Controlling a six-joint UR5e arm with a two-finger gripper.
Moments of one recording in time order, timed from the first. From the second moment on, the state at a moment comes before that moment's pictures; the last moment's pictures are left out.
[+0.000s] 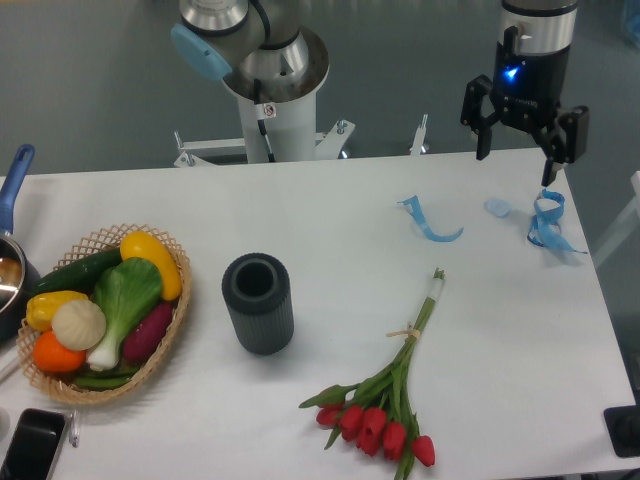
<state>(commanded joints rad) 2.88 -1.64 -1.58 -1.18 1.36 1.63</state>
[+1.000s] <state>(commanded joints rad) 2.79 -1.72 -1.62 -1.07 1.31 1.34</state>
